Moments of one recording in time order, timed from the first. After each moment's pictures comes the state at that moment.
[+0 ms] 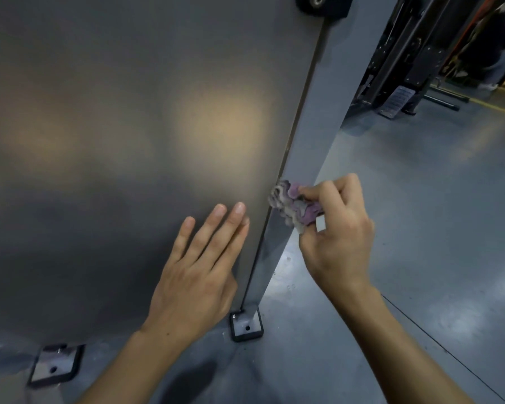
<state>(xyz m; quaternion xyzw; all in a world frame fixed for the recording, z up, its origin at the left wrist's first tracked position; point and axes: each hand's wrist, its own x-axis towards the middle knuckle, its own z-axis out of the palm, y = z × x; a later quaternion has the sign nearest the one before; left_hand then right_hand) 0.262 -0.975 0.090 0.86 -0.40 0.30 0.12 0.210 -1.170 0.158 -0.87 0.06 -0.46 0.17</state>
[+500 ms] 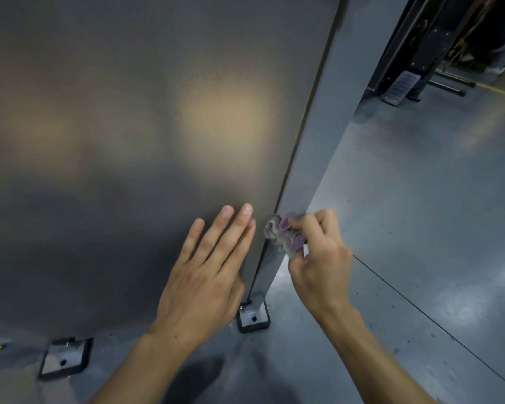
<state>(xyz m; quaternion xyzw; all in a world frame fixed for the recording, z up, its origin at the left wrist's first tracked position) 0.259 -0.970 0.076 0.87 -0.41 0.26 0.11 0.206 -1.155 0.087 -0.90 0.12 -0.38 0.18</state>
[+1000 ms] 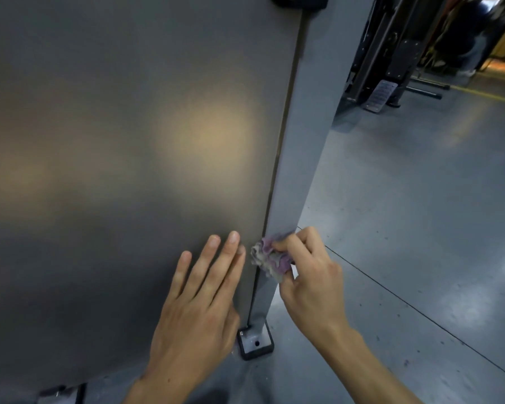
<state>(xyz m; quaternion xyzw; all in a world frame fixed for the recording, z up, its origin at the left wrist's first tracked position) 0.260 -0.972 0.066 0.86 -0.42 0.27 0.12 0.205 -1.151 0.095 -0.90 0.09 -0.37 0.21</state>
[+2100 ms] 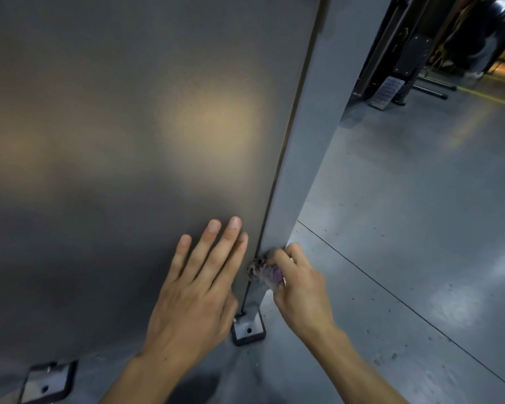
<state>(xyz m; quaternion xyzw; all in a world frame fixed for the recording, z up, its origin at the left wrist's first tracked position) 0.260 -0.975 0.065 0.86 -0.40 0.28 0.10 0.200 -1.161 0.035 -0.94 0.11 -0.24 0.22</state>
